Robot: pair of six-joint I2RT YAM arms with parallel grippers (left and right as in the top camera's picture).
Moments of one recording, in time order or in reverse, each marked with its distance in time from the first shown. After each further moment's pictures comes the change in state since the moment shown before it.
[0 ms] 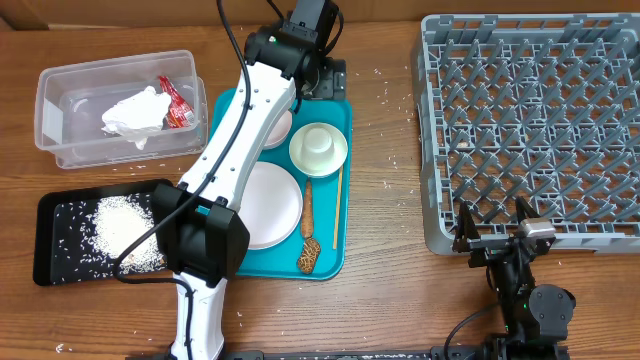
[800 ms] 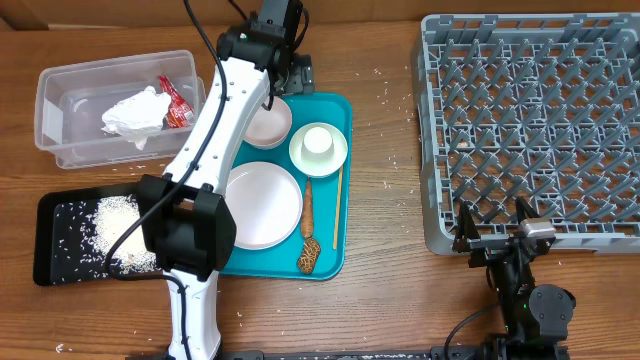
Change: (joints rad) left arm 0.101 0.006 -0.079 0.052 -0.049 -0.011; right arm 0.000 0.000 0.000 0.000 0.000 0.000
